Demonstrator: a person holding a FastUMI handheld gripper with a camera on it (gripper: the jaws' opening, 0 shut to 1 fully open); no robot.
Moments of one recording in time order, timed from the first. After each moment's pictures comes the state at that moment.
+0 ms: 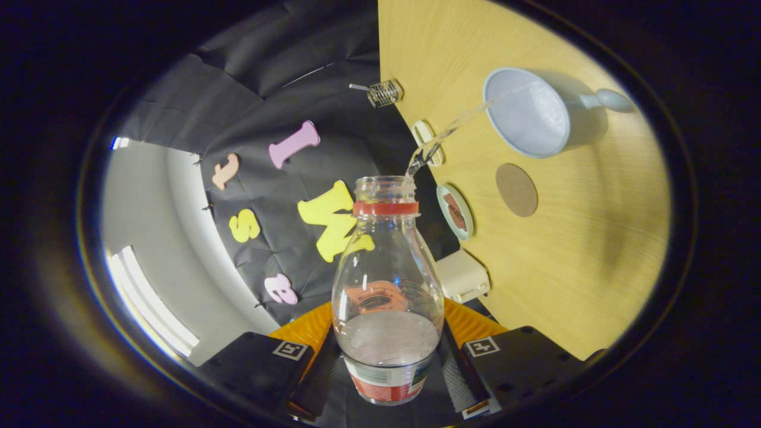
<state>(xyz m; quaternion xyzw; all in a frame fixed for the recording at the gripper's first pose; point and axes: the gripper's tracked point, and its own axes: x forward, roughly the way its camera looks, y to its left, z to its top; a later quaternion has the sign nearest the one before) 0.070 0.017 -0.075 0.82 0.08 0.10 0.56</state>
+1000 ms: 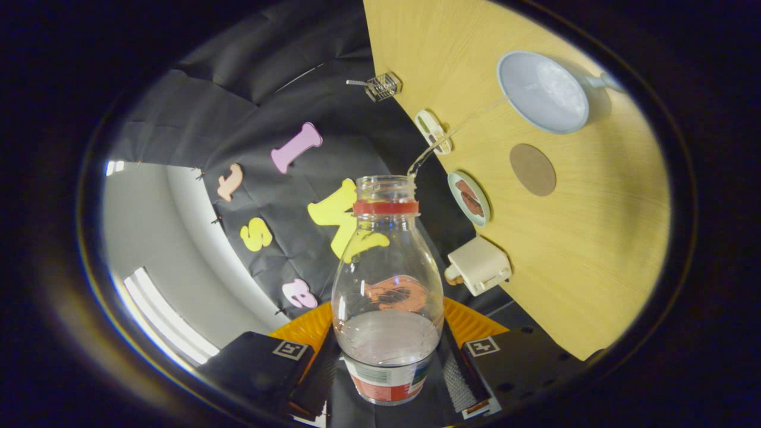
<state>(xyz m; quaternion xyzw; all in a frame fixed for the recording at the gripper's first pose) 0.077 0.014 -0.042 0.84 0.07 0.11 0.52</state>
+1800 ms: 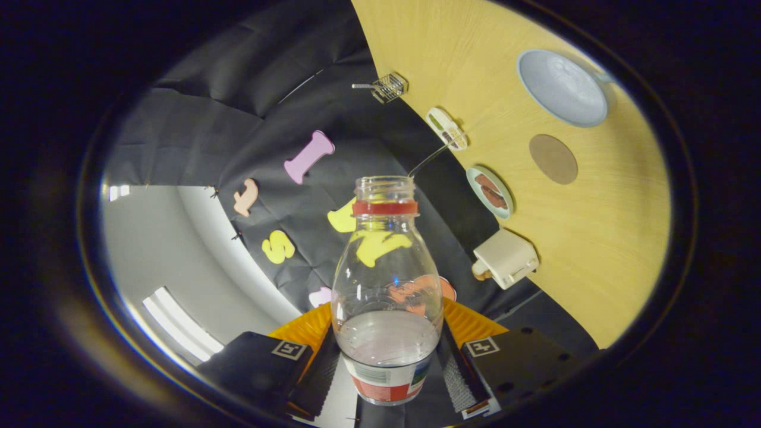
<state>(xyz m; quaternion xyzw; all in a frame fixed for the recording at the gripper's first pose) 0.078 -0.006 -0.010 0.87 0.04 0.14 0.47</state>
